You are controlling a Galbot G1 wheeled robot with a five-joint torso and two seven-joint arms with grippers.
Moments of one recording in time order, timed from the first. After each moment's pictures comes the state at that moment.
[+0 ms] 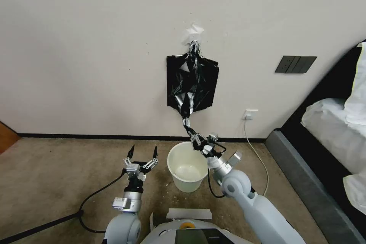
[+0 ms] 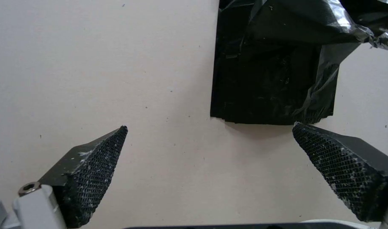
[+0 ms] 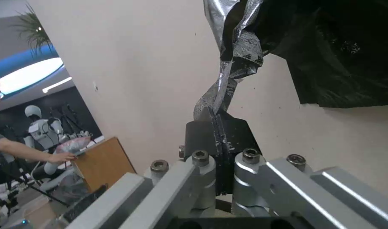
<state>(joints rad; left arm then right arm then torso) 1.72 -1.37 -0.43 -2.13 -0.11 -0.34 -0.09 -1.26 1.08 0.11 2.06 0.82 0.09 -0.23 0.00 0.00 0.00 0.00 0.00</state>
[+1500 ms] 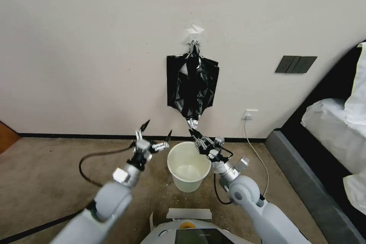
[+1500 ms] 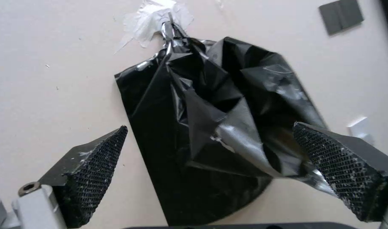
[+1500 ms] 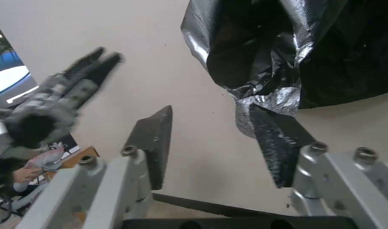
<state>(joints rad) 0.95 -0.72 -0.02 -2.16 -0.35 -0.01 -0.23 -1.34 1.07 0.21 2.14 0.86 0.05 -0.13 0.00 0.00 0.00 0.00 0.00</state>
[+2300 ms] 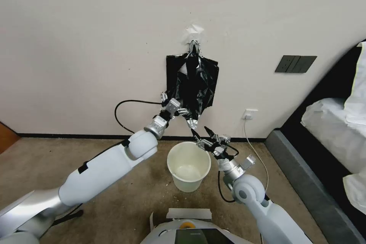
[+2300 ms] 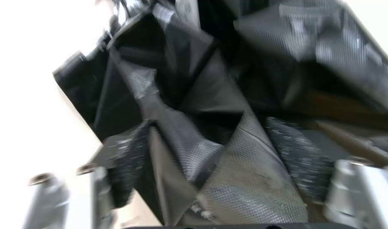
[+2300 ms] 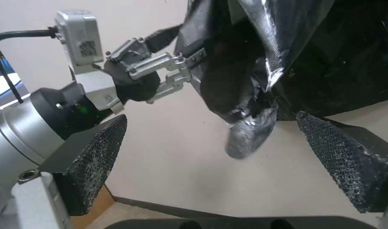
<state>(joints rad) 0.42 -0.84 0.41 -1.98 -0.36 0.33 -0.40 -1.33 1.07 0.24 2.14 0.89 0.05 -0.13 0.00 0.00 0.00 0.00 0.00</state>
